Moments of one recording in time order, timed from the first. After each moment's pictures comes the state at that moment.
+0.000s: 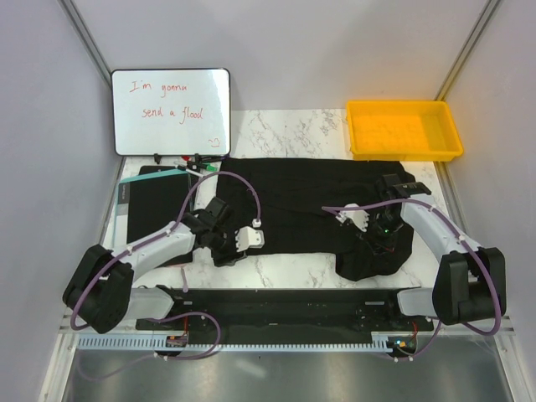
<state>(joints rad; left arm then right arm) -0.57 1.29 0.65 -0.58 0.36 0.80 0.13 1.33 0.89 -1.16 -0.29 -1.05</state>
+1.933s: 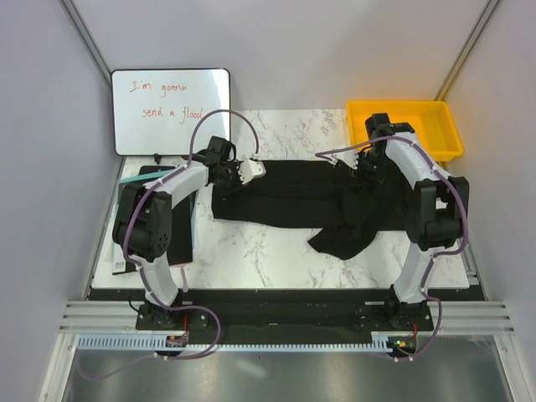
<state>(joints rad) -0.33 1.84 1.27 -0.54 0.29 0.87 0.10 1.91 1.60 -1.08 -0.14 -1.23</state>
